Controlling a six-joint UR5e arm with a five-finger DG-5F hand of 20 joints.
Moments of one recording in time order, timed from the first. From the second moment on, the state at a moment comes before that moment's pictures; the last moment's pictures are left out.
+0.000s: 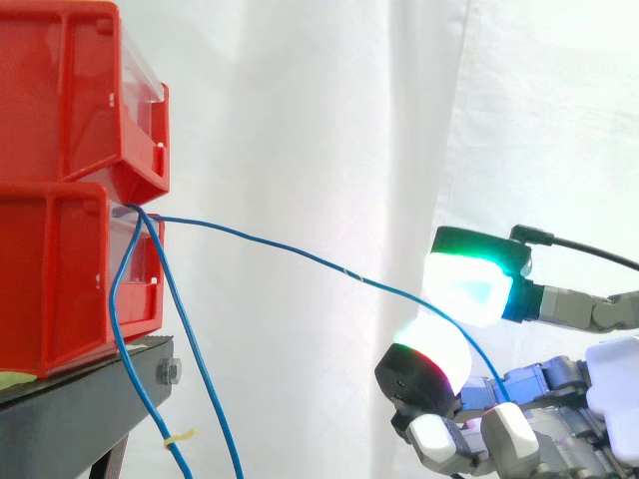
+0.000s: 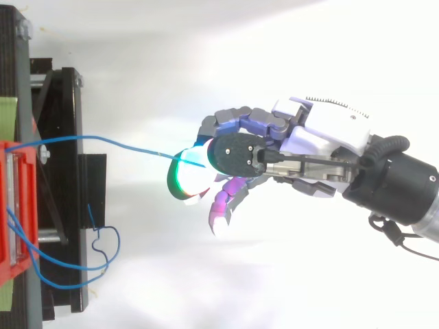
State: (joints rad) arm 0.29 -2.24 -1.40 -2.90 -0.90 0.64
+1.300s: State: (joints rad) arm 0.29 -2.24 -1.40 -2.89 -0.90 0.61
